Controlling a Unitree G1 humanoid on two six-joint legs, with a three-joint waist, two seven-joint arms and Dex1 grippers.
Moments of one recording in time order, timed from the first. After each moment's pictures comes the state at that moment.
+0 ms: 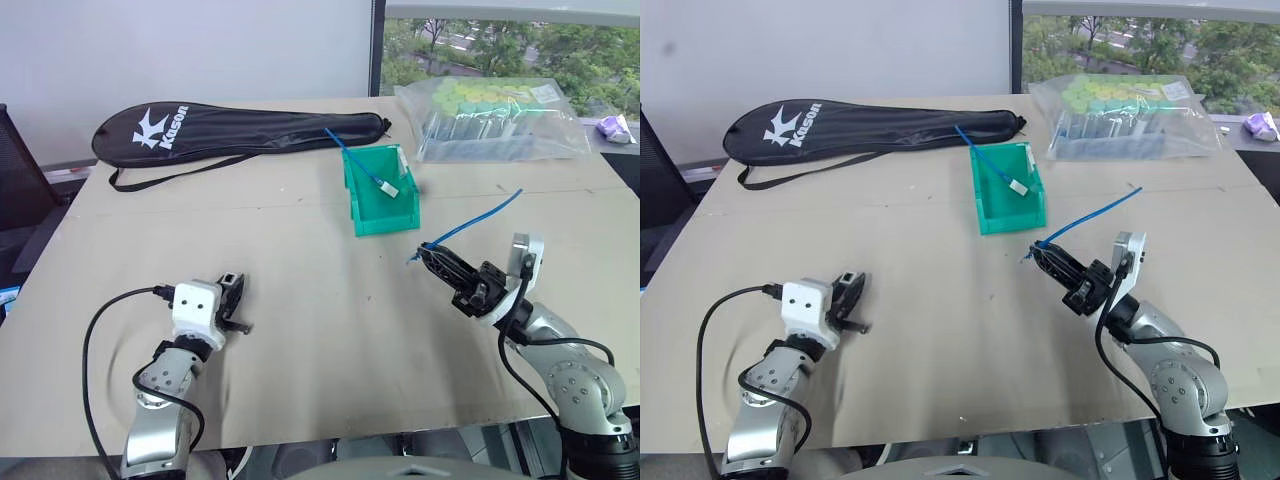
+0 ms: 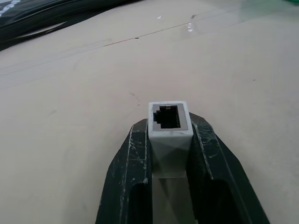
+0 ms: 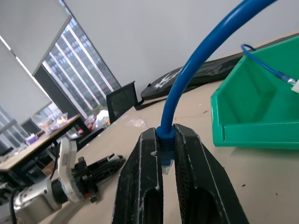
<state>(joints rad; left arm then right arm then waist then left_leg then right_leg) 0.13 0.33 0.19 -0.10 -0.14 -0.02 -0.44 -0.02 -0.34 -0.06 -0.43 0.87 0.51 0.65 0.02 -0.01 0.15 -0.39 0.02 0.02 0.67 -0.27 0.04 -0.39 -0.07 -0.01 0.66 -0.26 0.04</state>
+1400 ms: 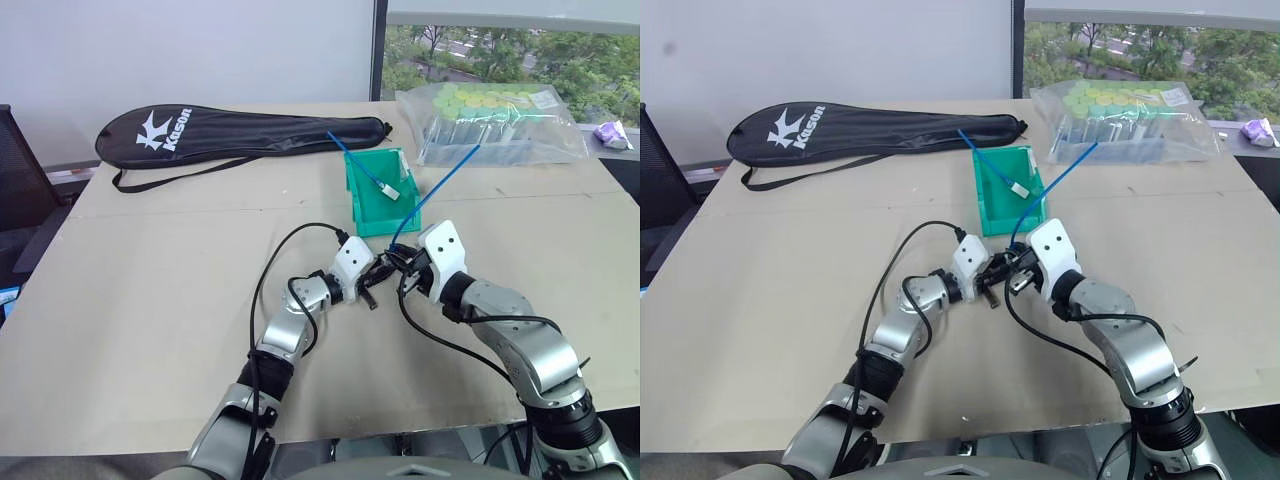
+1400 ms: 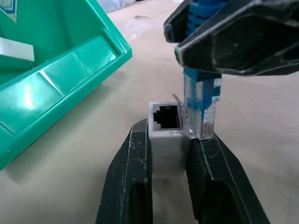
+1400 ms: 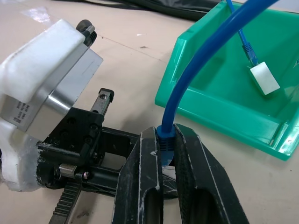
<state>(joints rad) -0.40 0.11 -0.24 0.36 -0.04 -0.04 -0.72 -0.22 -0.32 0.24 -0.50 0.23 0.73 0.34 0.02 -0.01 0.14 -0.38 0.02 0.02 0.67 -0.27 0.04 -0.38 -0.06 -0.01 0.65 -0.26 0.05</state>
